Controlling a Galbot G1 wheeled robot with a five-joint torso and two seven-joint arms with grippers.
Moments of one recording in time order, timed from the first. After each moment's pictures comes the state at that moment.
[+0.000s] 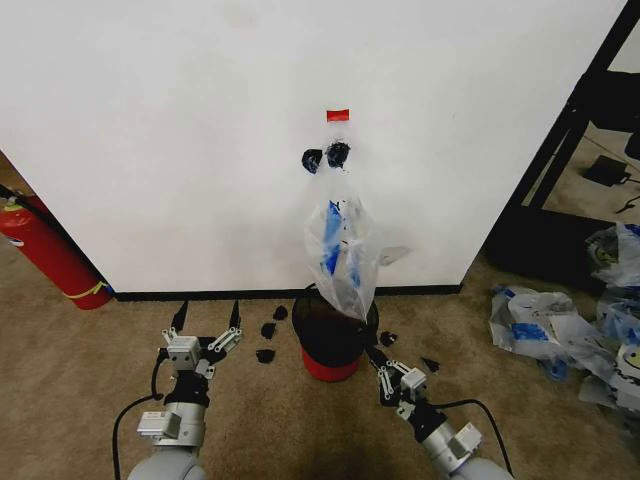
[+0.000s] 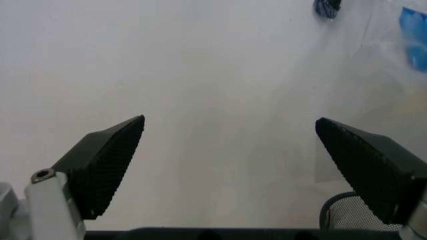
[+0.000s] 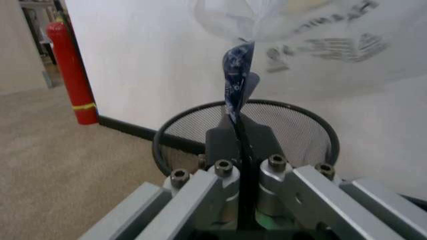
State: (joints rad) left arm 1.62 -1.28 -0.46 -2.08 -0.20 -0.29 -0.17; right arm -1.58 1.29 0.40 1.84 0.23 0.33 -0.38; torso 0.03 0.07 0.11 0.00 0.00
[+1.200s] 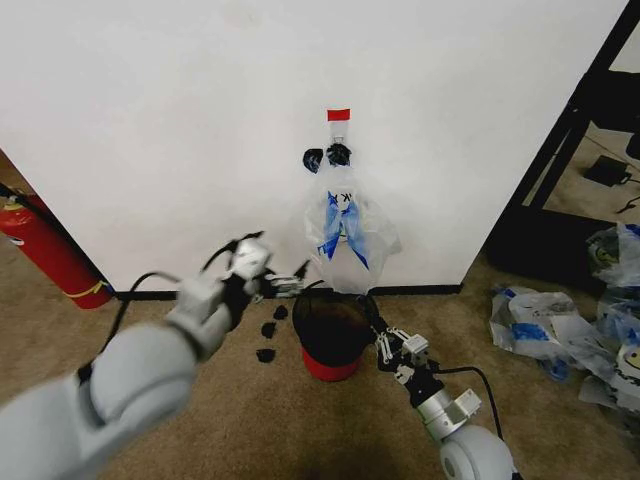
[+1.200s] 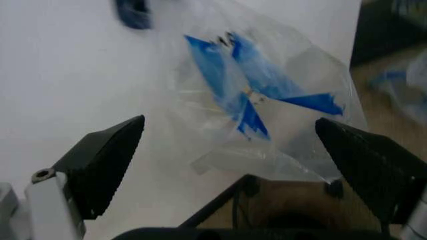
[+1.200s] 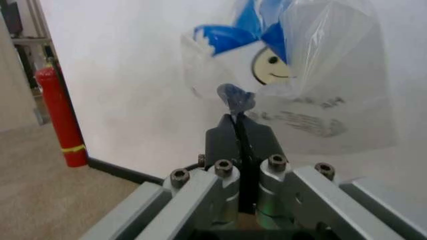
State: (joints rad) left arm 0.43 -0.65 0.30 -2.31 -0.99 0.69 -0.54; right arm -1.49 1.27 0.38 1.91 0.31 0.26 -0.31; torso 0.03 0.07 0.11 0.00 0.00
